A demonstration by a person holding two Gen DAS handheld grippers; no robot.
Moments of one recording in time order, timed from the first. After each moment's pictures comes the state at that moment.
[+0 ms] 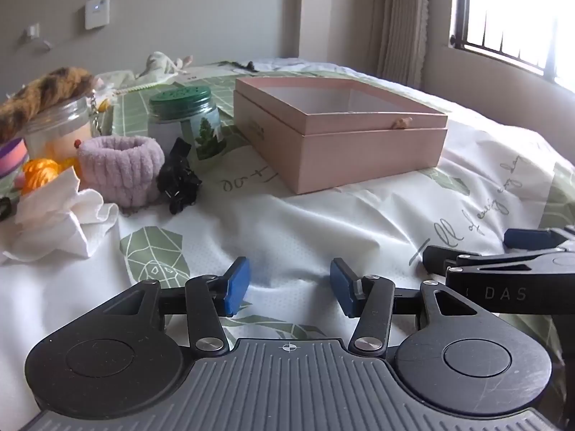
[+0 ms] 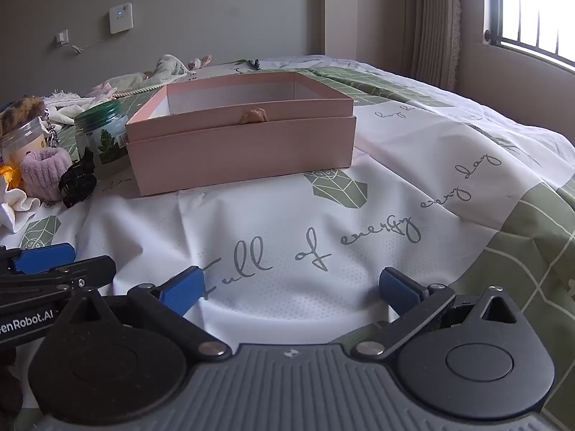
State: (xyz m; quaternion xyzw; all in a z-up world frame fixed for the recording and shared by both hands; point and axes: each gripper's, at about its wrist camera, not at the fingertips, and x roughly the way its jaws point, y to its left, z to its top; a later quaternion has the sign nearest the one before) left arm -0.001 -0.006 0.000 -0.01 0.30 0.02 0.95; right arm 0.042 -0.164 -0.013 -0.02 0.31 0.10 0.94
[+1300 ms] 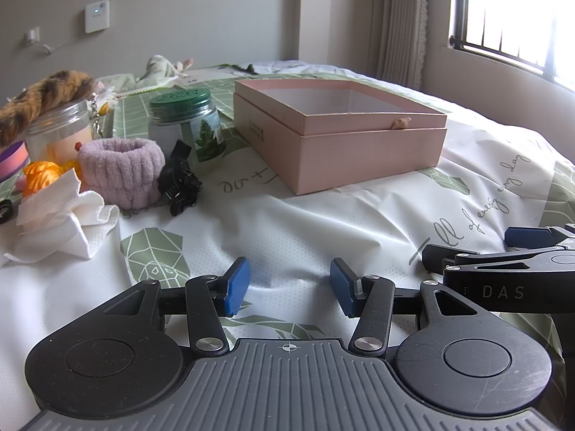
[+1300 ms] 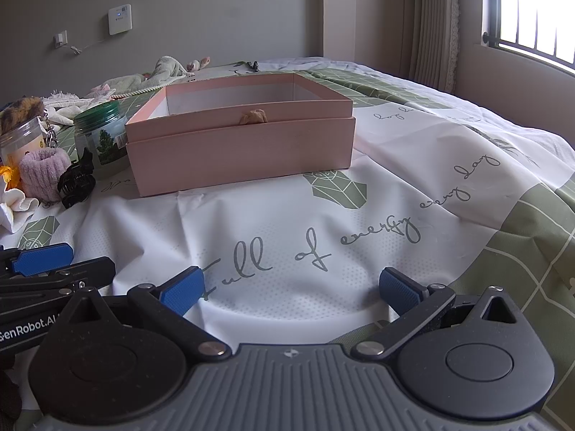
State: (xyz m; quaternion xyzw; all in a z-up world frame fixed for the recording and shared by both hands) left arm 0.001 -0.004 -0.001 -0.02 0.30 0.02 0.95; right arm 0.041 -0.163 -0.013 -0.02 0.31 0.10 0.95
